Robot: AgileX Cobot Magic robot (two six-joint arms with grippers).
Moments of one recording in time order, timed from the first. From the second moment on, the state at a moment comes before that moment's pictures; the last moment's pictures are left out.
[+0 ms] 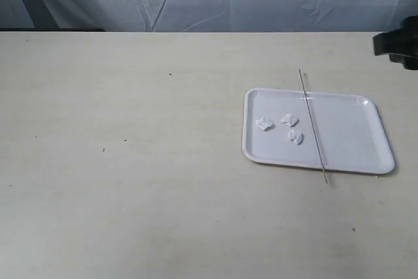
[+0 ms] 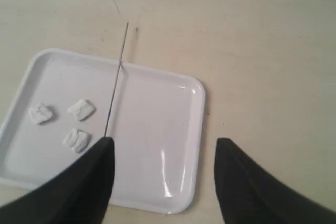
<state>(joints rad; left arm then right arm) 0.16 0.58 -0.47 1.76 -0.59 -1.65 0.26 1.13 -0.89 -0.31 0.68 0.31</state>
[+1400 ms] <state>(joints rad) 0.16 0.13 -0.21 1.75 -0.58 -1.96 0.09 0.16 -0.46 -0.26 0.66 0.26</state>
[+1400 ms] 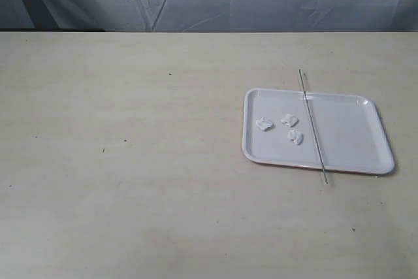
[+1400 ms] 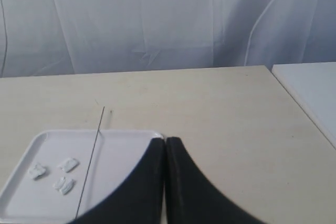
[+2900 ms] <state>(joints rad) 0.05 0.00 0.00 0.92 -0.10 -0.99 -0.04 0.01 0.00 0.12 0.31 -0.15</state>
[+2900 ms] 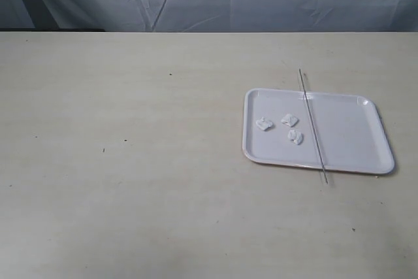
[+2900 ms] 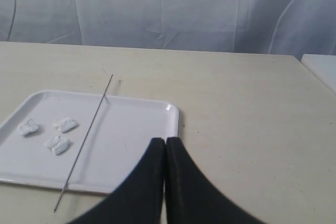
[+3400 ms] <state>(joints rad) 0.05 0.00 0.00 0.03 0.23 -0.07 -0.04 0.01 0.00 0.08 0.31 -0.09</state>
